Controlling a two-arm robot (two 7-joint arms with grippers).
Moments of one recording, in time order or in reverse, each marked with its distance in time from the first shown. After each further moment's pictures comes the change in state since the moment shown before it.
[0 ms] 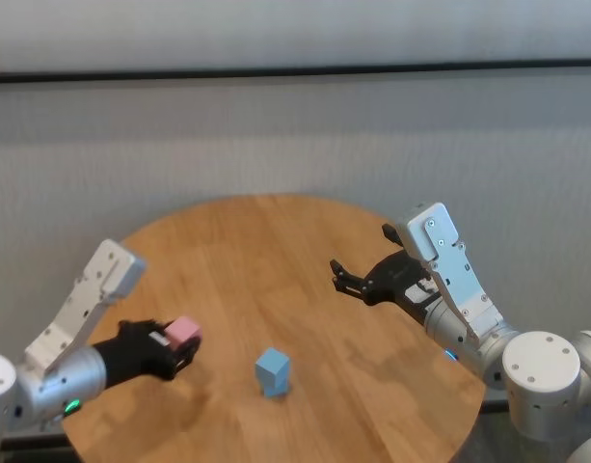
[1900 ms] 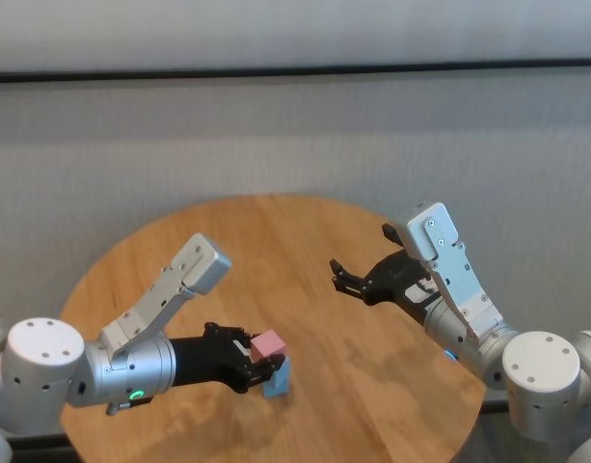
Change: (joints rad) left arm -0.139 0.005 0.202 0.025 -0.077 0.013 -0.164; right arm 0.000 0.000 0.000 0.000 0.000 0.000 0.000
